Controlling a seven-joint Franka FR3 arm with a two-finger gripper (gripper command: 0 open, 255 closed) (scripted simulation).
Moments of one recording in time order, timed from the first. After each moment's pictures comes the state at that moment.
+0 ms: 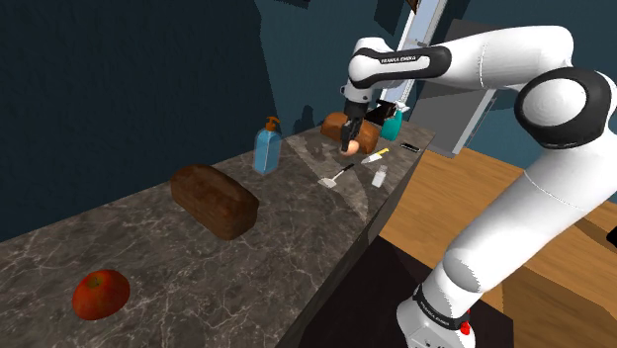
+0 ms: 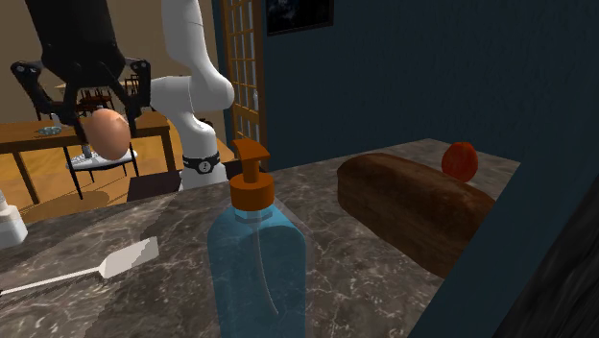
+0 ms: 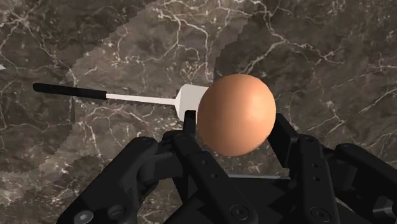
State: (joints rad) arm -0.24 -0.12 -0.10 -2.01 -0.04 1.79 -0.45
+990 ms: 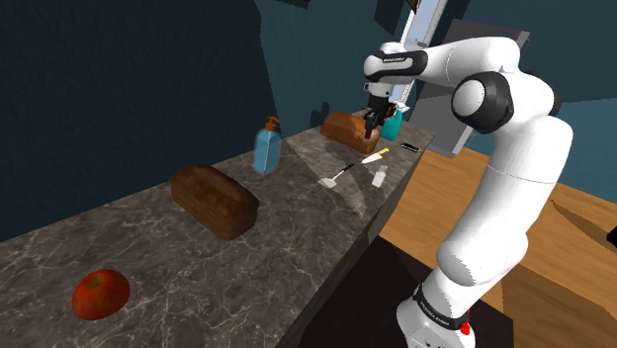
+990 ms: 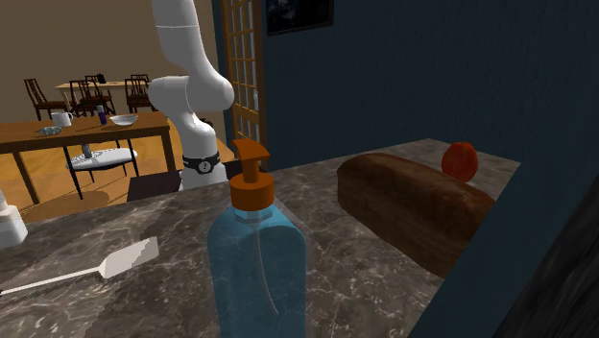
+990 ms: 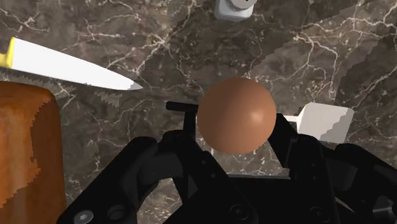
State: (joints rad) arm -0.41 0.20 -0.26 -1.63 0.00 1.74 -0.80
